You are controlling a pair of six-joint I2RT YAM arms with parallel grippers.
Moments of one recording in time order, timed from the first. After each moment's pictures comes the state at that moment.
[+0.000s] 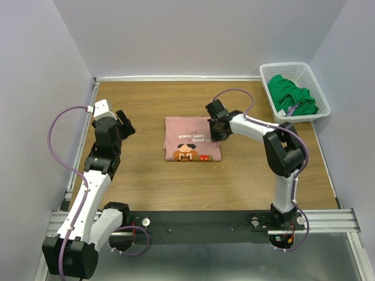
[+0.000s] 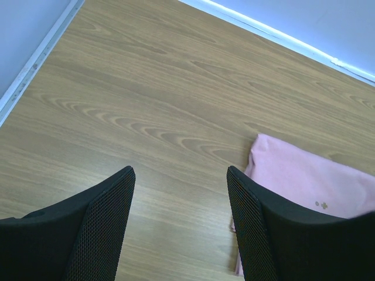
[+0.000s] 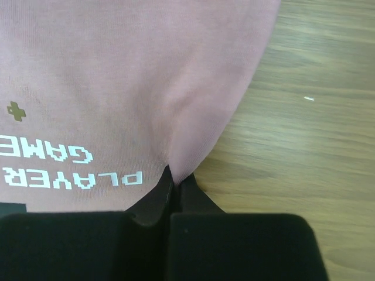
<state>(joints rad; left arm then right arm) -0.13 0.87 0.74 -0.20 -0.29 -0.38 0.57 1.99 1.39 -0.51 0.12 0.42</state>
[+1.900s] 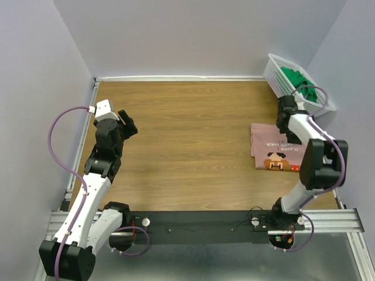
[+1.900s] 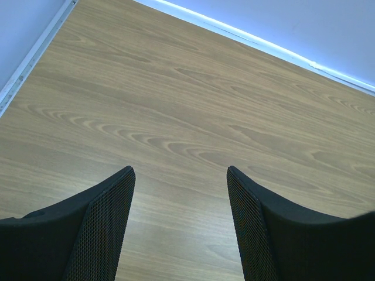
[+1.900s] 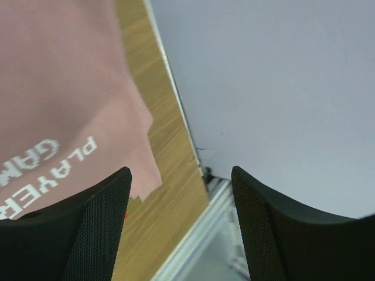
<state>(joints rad) -0.19 0.83 0.74 -0.18 -0.30 -0.38 -0.03 1.74 1.15 -0.68 0.92 -0.11</state>
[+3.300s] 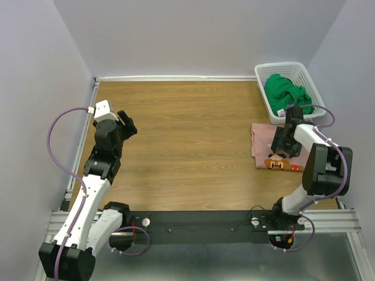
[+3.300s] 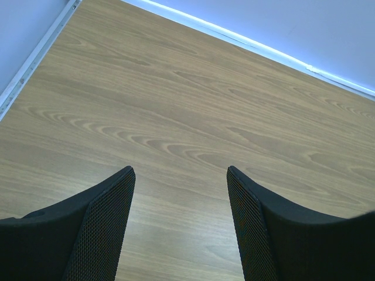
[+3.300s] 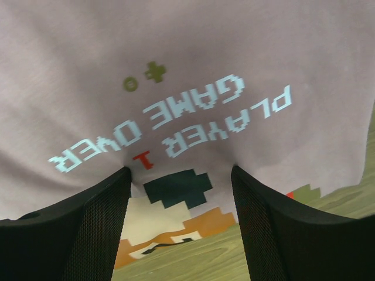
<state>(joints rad) -0.19 0.81 0.73 -0.18 -0.30 -0.38 -0.15 1.60 0.96 -0.62 0.20 0.21</state>
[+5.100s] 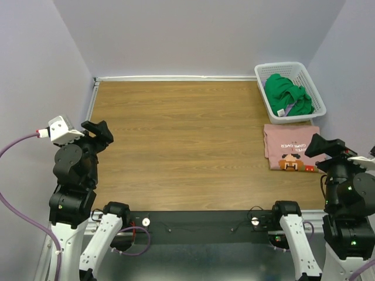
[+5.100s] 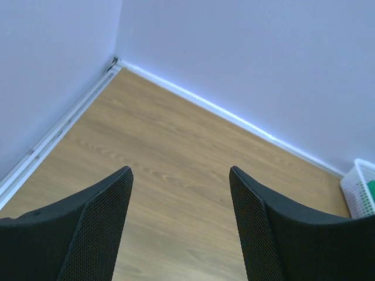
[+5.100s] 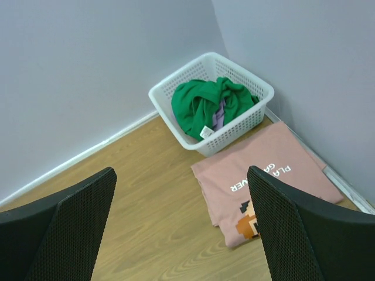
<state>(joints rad) -0.19 0.51 1.07 -0.59 -0.41 -0.43 -0.05 0.39 1.21 -0.80 0.32 0.37</state>
